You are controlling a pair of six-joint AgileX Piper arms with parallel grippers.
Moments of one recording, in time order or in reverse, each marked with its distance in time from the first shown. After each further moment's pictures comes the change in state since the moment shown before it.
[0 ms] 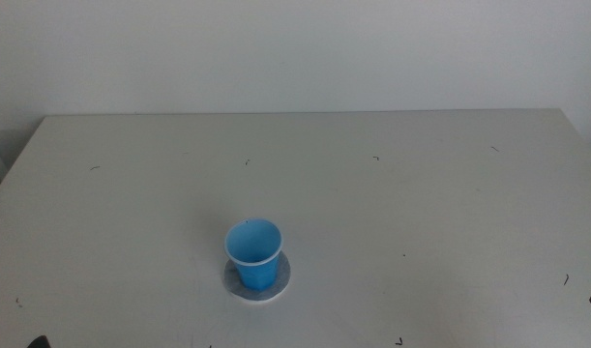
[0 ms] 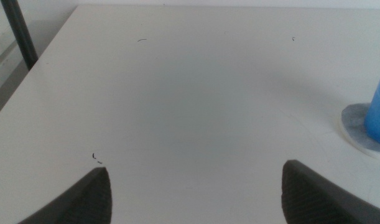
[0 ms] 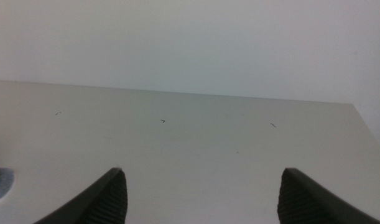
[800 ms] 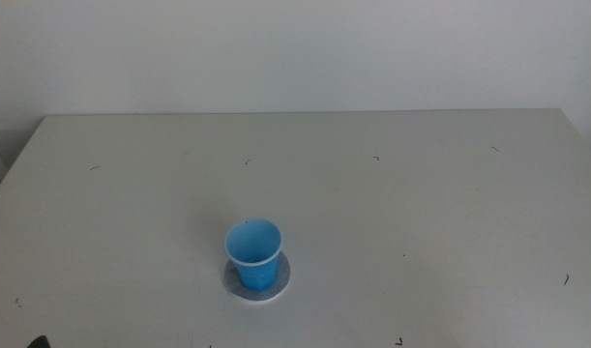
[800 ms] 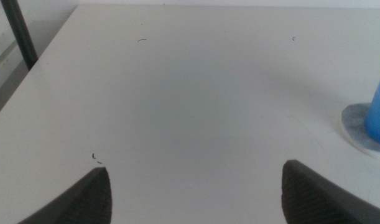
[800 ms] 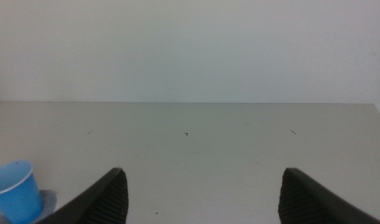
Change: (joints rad) left arm 0.000 0.000 0.000 0.000 0.000 0.000; right arm 0.181 0.001 -0.207 -0.318 0.251 0.414
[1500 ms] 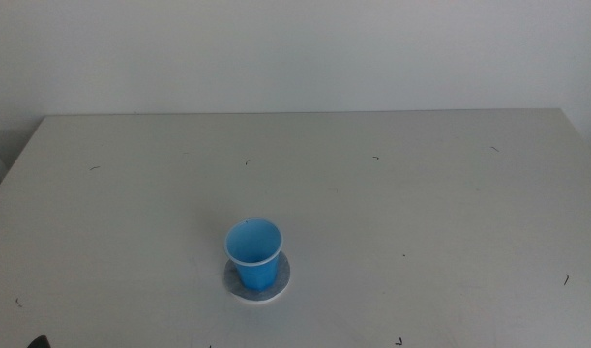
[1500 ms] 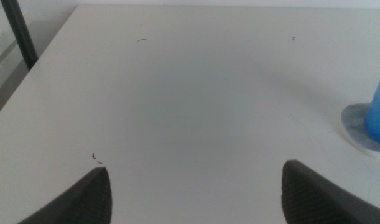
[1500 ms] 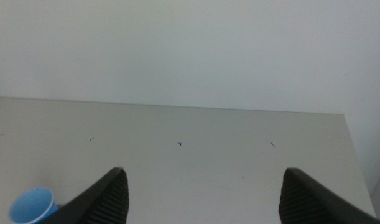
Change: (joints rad) left arm 0.000 0.000 0.000 0.000 0.000 0.000; right arm 0.048 0.399 -0.745 0.134 0.524 -0.175
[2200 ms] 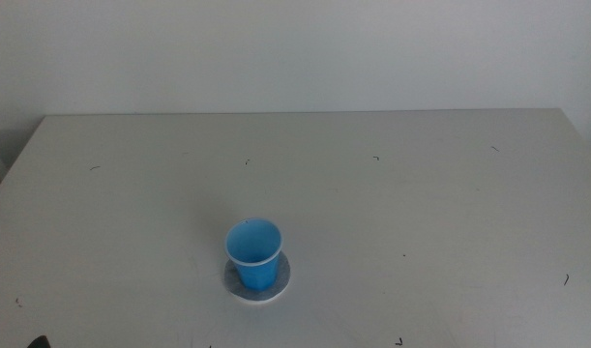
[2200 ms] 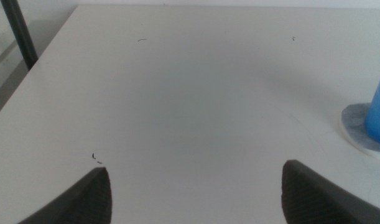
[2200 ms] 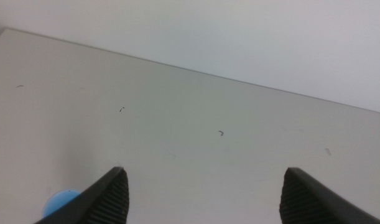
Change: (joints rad) left arm 0.000 0.000 0.000 0.000 0.000 0.000; right arm 0.012 0.883 -0.935 0.183 0.376 -0.177
